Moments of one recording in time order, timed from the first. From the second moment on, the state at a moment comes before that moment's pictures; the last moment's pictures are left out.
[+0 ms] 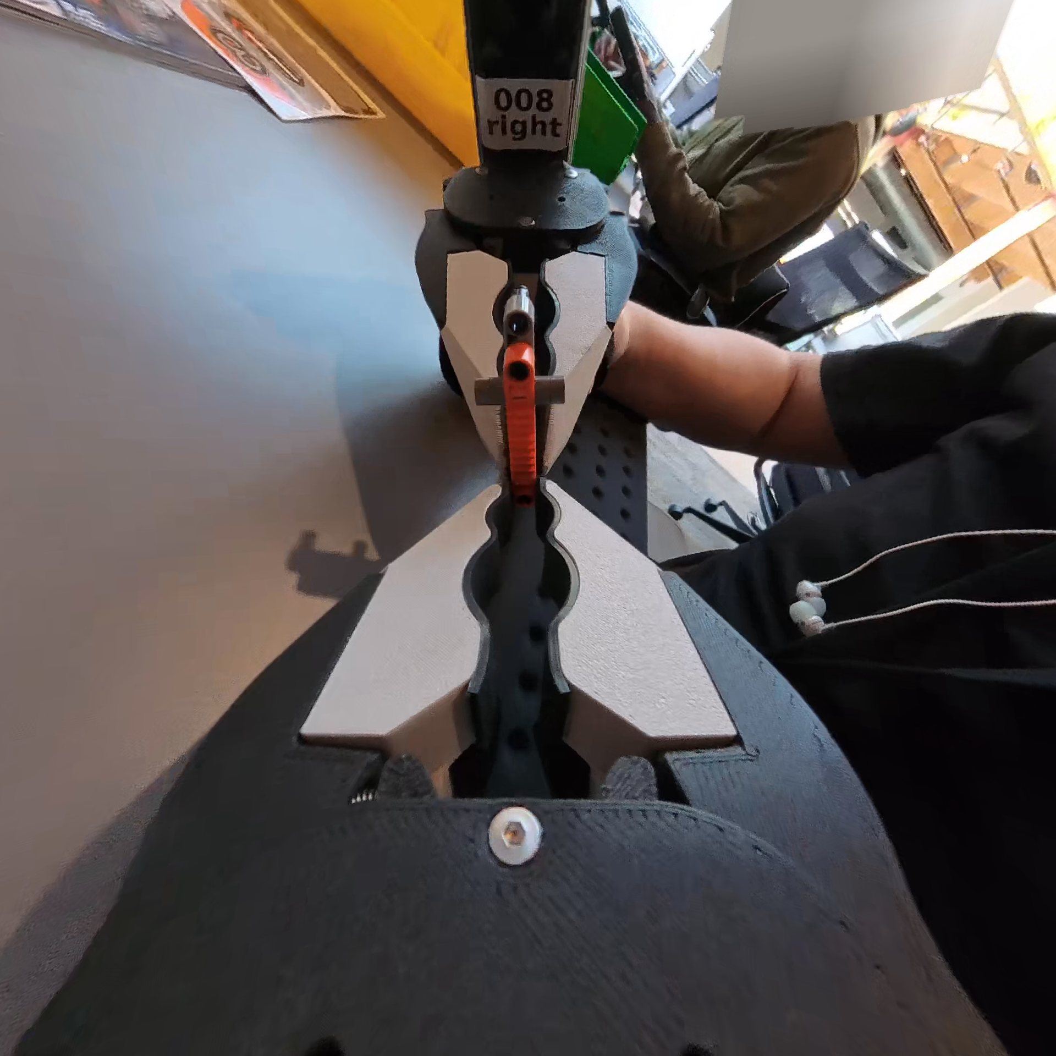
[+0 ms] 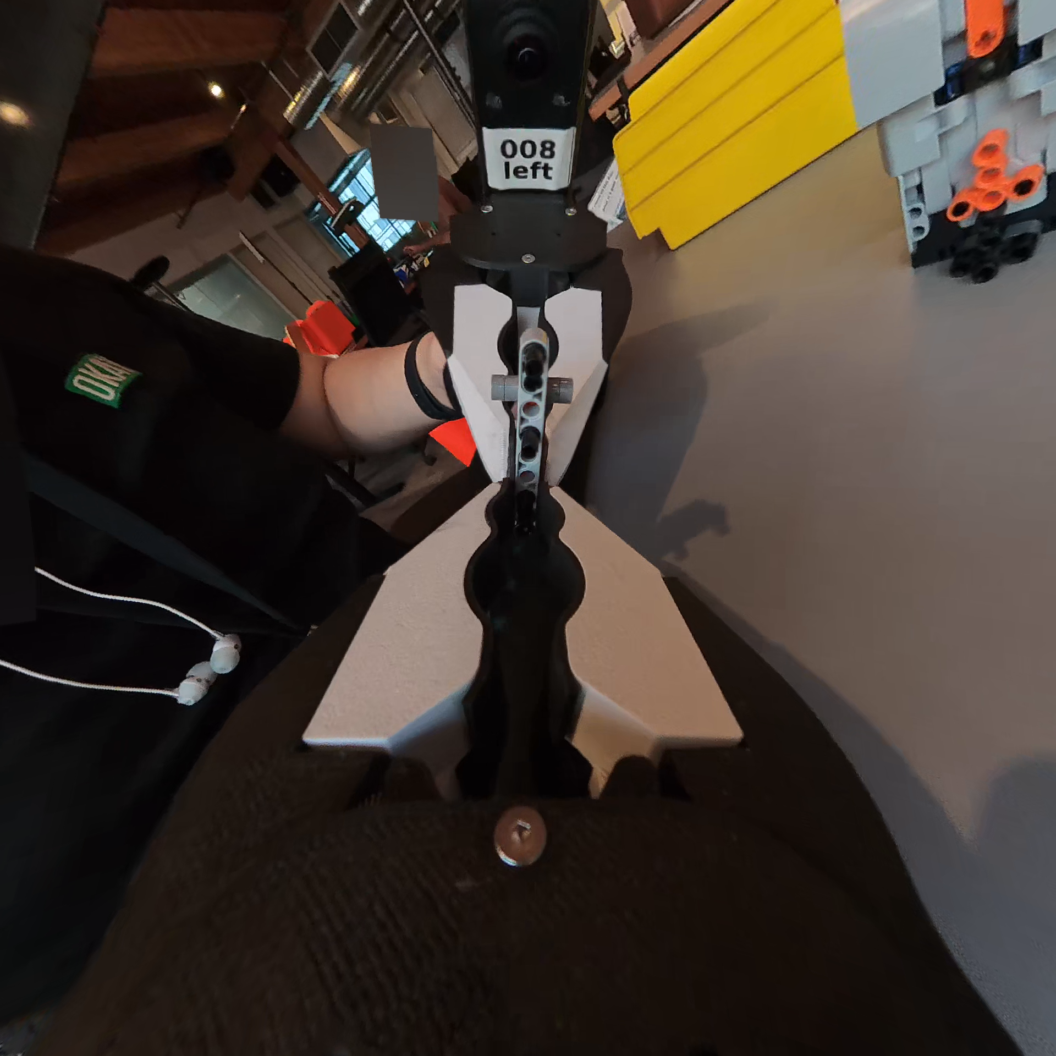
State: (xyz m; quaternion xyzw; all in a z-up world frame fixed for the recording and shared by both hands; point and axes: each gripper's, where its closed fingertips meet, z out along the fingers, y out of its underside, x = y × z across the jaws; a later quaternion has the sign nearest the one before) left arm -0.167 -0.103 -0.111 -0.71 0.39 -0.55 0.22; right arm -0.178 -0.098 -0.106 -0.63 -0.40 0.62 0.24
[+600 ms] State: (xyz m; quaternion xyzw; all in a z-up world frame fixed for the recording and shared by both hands) left arm -0.172 -0.103 -0.115 -0.71 0.36 -0.57 0.21; right arm -0.180 -0.102 -0.113 -0.64 -0.41 0.61 0.23
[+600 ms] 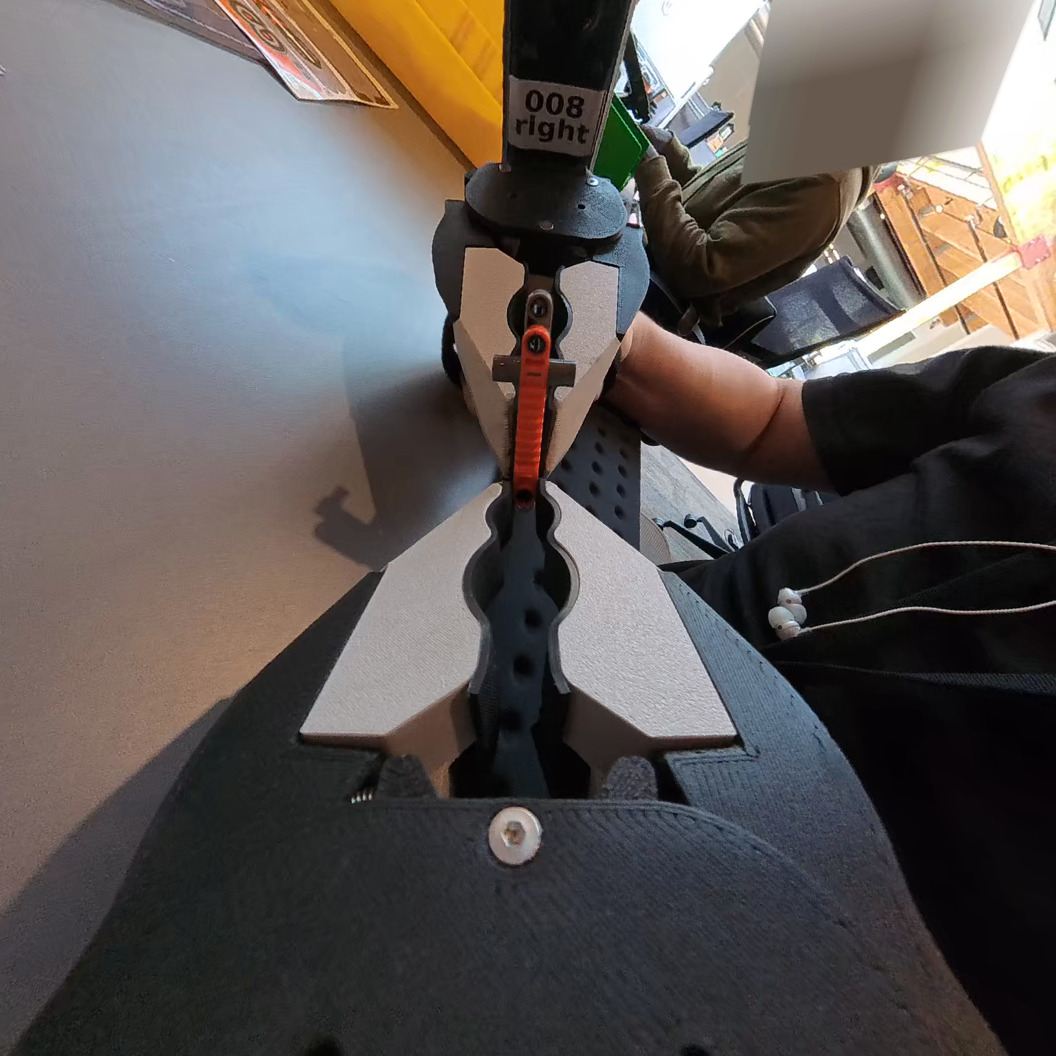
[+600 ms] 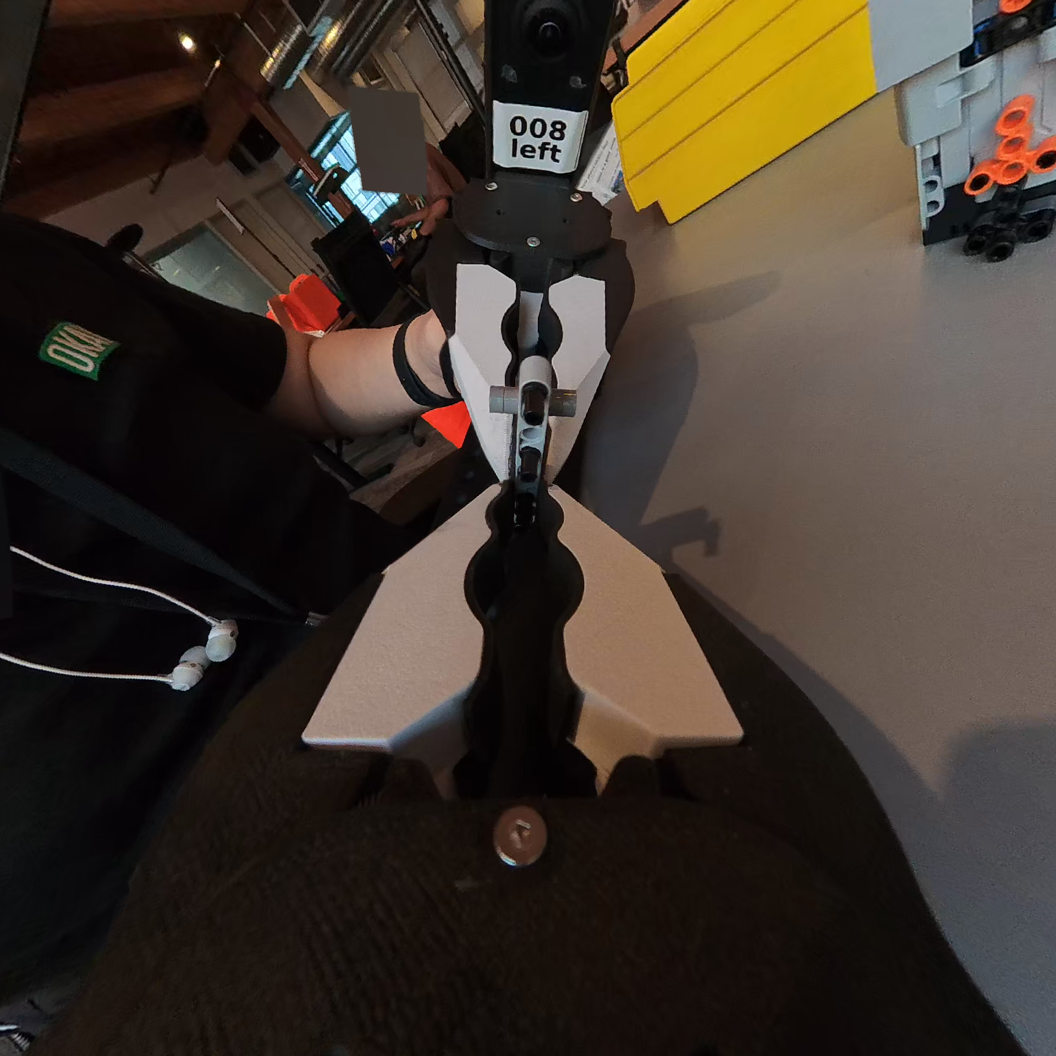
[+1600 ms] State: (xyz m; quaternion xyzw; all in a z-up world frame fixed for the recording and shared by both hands) left arm -0.170 -0.101 -0.111 -0.71 0.36 -0.56 0.22; right arm -0.183 -0.099 -0.113 -0.64 -0.42 0.60 0.25
